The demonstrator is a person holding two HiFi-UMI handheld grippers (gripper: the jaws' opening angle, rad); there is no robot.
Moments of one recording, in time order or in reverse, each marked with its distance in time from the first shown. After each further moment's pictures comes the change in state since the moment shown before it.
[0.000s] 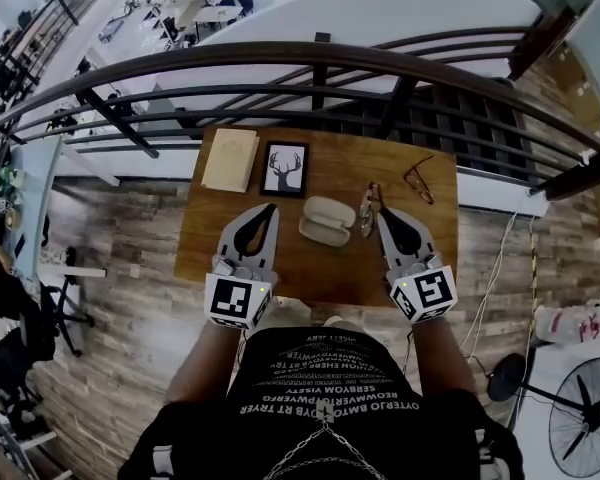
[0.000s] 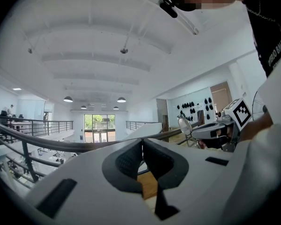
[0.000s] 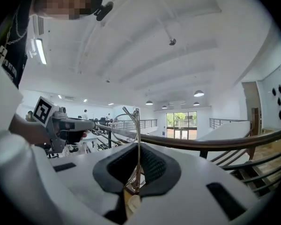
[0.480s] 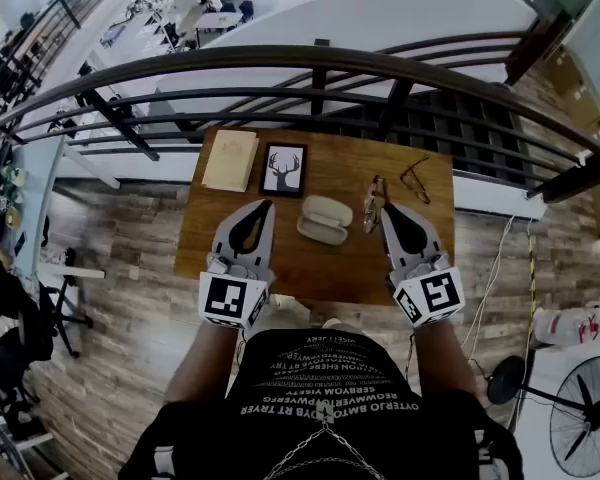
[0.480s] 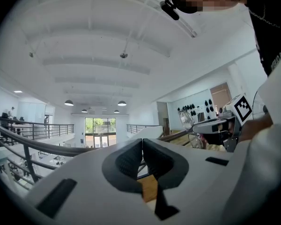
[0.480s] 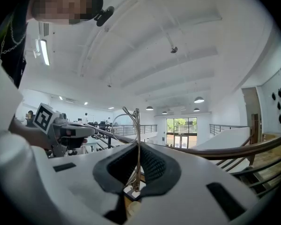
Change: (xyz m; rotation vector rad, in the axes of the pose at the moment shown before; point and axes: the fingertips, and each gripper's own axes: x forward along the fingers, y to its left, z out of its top) left arm -0.017 -0.007 0.022 0.010 -0.042 0.012; right arm -0.023 0.009 0.040 -0.034 -0.070 -0.002
